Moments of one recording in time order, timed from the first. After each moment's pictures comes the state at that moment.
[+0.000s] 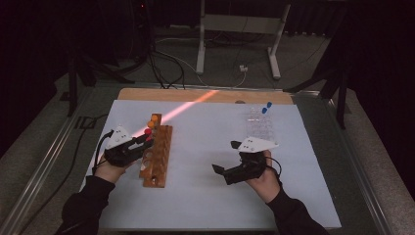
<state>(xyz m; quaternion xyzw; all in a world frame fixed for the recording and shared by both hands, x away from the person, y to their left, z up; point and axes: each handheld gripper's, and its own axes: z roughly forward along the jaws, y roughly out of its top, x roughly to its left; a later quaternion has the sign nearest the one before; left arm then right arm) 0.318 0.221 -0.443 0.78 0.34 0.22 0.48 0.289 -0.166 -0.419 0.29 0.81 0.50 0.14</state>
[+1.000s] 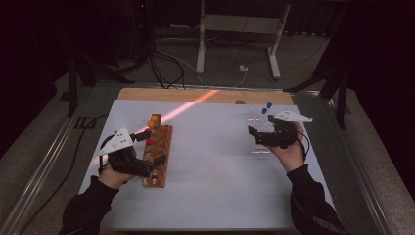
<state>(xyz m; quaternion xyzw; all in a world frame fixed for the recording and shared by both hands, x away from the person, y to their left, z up) 0.291 0.198 -0.413 0.76 0.27 0.16 0.57 0.372 -0.260 -0.417 0.42 0.74 0.47 0.25</state>
